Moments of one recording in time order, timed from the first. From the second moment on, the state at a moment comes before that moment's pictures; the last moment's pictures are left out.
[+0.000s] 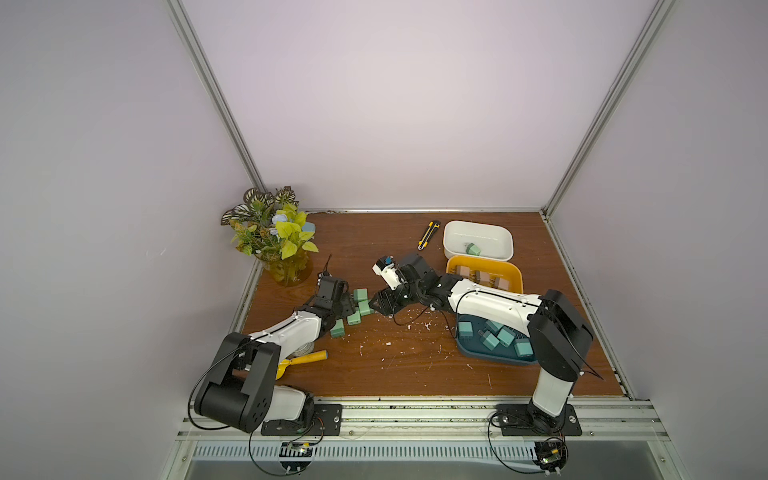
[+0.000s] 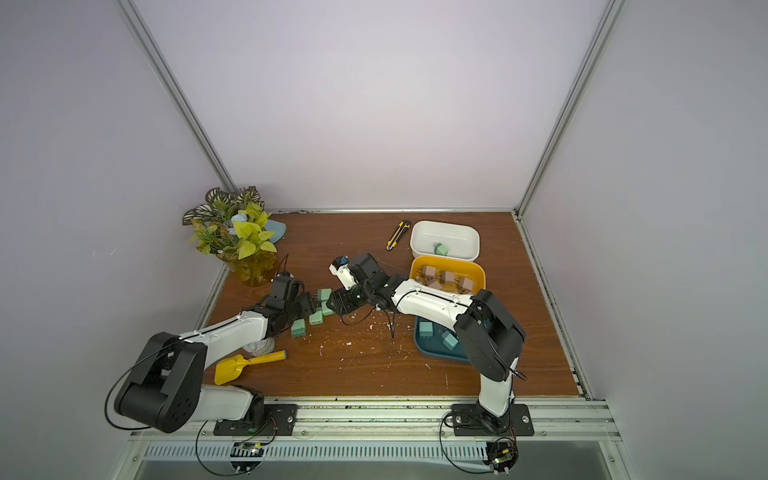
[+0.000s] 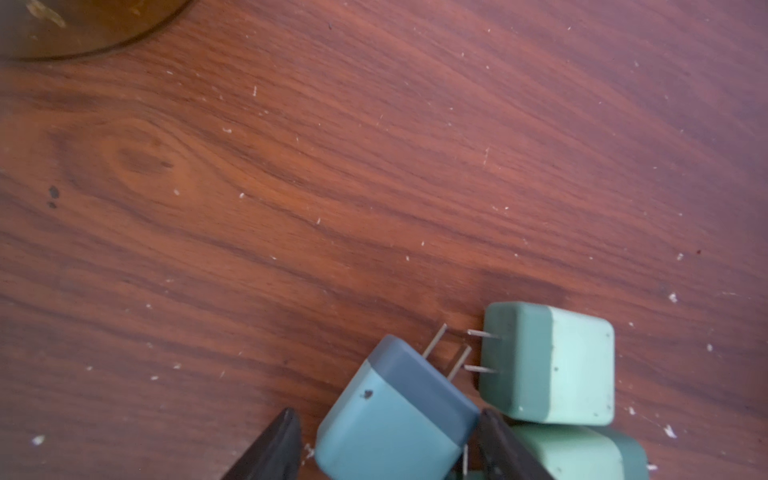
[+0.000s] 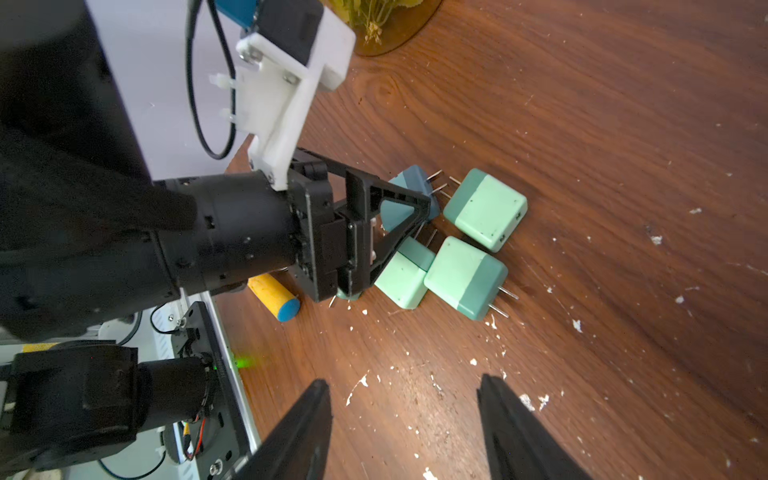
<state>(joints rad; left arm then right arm) -0.26 1.38 0.54 -0.07 -0.15 -0.56 0.90 1.82 1.29 -0.18 -0.29 0.38</state>
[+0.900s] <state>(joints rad) -0.26 1.43 0.55 -0.06 -0.16 -0.51 0.90 1.84 1.31 -0.18 -0.29 0.38</state>
